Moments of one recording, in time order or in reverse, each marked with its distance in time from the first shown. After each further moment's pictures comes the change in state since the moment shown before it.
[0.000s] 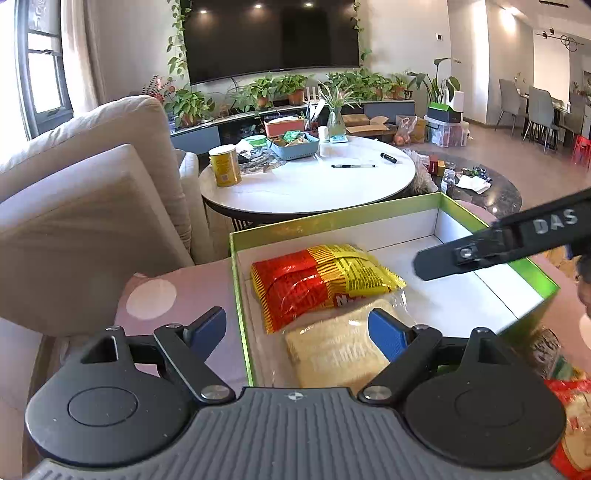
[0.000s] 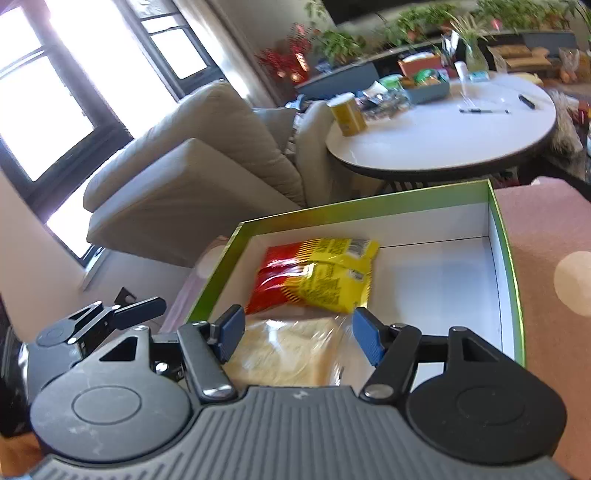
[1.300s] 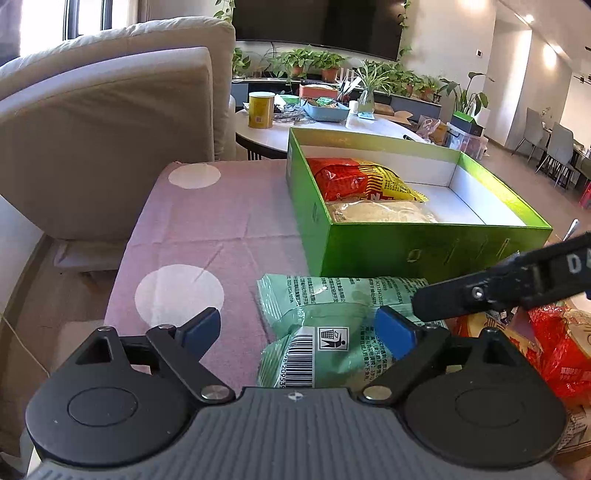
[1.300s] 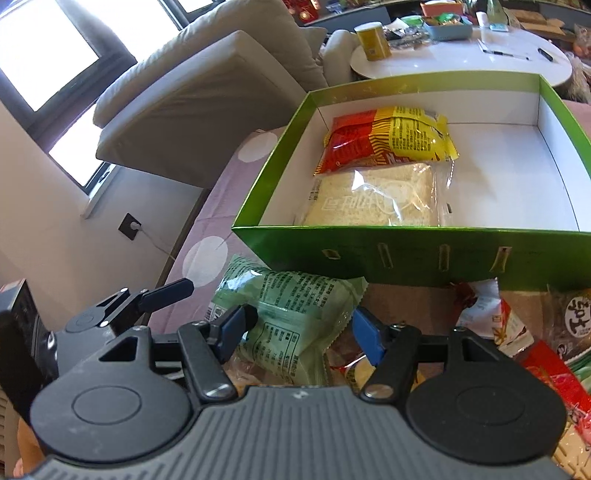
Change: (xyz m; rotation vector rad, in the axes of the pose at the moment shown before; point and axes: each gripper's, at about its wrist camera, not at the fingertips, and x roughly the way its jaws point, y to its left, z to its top) left arm -0.034 0.042 -0.102 -0.209 0.074 -0.030; right arm 0.028 0.081 -0.078 -0.001 0.202 -0.043
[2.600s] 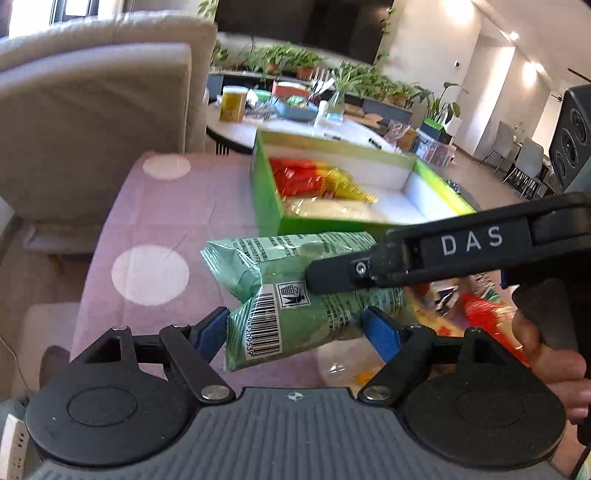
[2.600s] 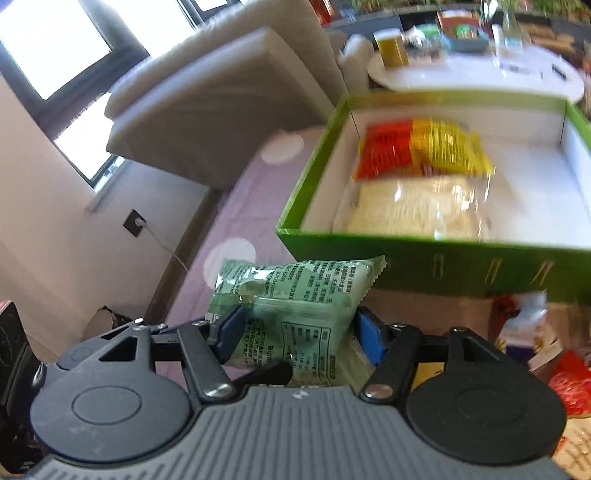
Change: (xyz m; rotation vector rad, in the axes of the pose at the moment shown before) left arm -0.039 -0.006 -0.001 -0.051 0.009 -0.136; right arm -0.001 0.034 0.002 -0.061 -0.034 0.001
